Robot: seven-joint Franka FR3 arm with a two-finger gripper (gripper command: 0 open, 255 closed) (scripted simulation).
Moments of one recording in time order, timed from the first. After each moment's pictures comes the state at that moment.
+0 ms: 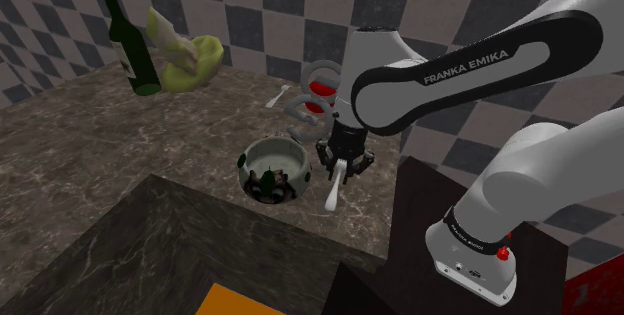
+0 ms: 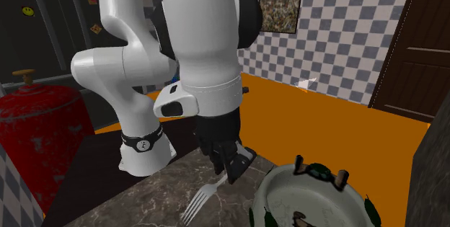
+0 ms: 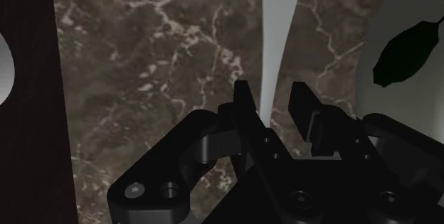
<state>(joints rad) -0.09 -0.56 0.55 -2.81 0.56 2.24 1.13</state>
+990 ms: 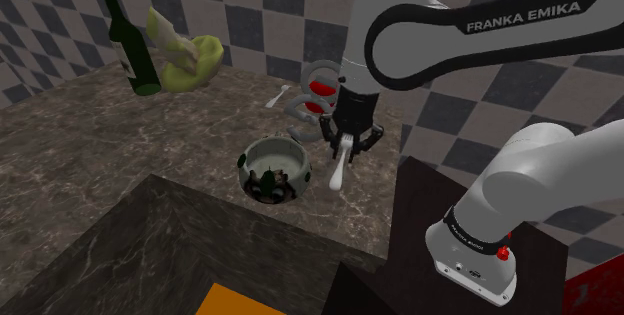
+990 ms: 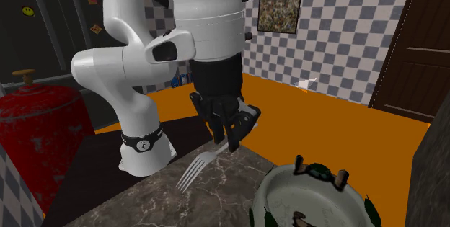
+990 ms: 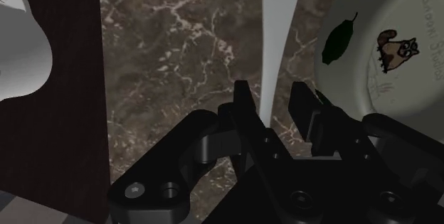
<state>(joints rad) -0.09 -0.70 0.47 -2.69 0.49 1.98 1.17</state>
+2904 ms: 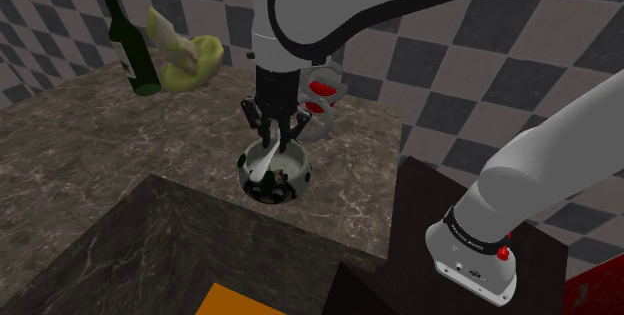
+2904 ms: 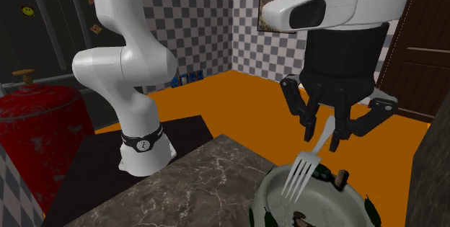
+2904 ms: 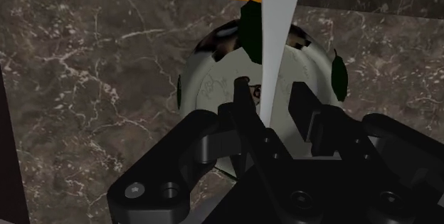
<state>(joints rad) -0.19 -0.27 0.70 -2.23 0.35 2.01 1.44</state>
